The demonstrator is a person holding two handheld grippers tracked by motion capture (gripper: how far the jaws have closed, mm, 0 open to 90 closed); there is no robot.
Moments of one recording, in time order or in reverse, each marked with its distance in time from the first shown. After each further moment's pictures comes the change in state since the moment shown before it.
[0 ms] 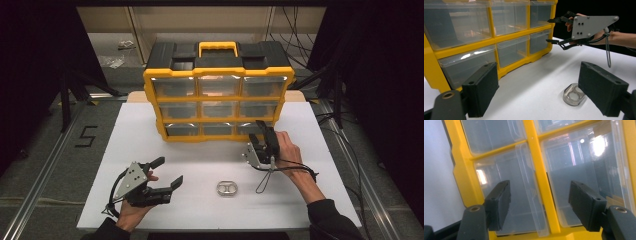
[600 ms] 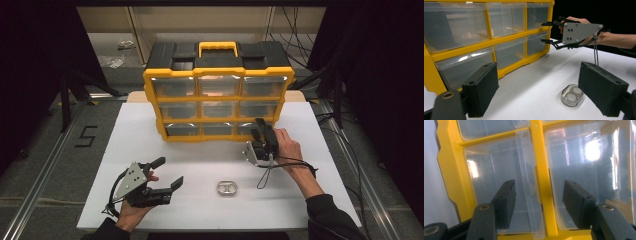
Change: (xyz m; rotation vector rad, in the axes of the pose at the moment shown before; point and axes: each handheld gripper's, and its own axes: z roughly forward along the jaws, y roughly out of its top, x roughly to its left) left arm -0.001 0.000 -0.001 -0.010 -0.019 0.010; right arm 0.004 -0.007 0.014 0.018 -0.038 -0.095
